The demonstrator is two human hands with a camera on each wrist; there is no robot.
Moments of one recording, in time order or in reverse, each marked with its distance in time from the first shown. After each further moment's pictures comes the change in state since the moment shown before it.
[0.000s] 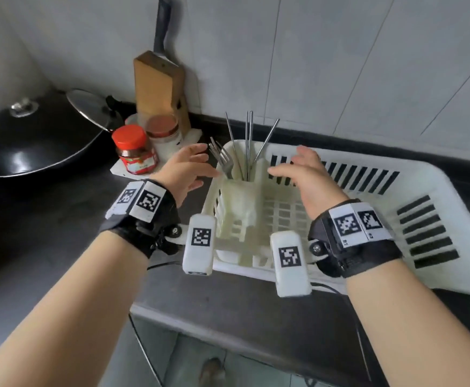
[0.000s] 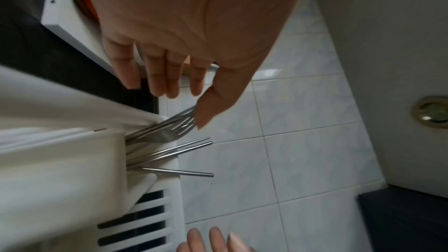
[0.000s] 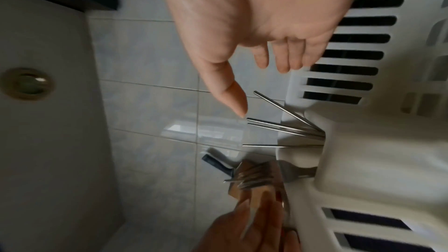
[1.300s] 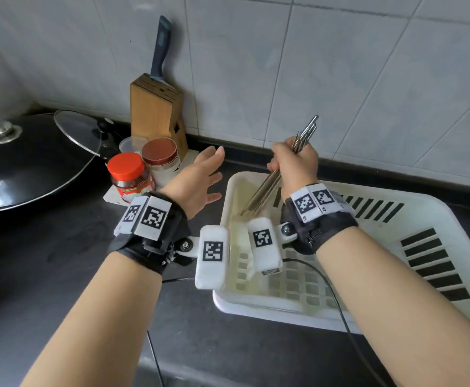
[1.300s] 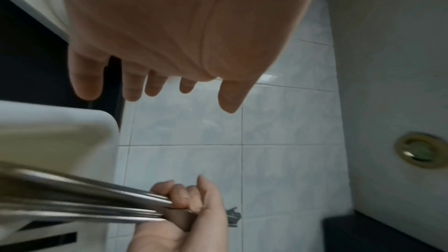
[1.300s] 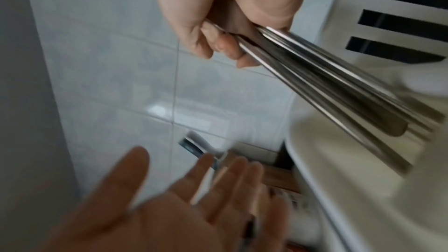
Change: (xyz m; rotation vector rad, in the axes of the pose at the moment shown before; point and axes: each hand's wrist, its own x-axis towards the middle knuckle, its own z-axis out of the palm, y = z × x) left_hand 0.037 0.046 -0.004 -0.109 -0.211 -0.062; right_hand 0.078 -0.048 0.051 0.315 0.344 -0.244
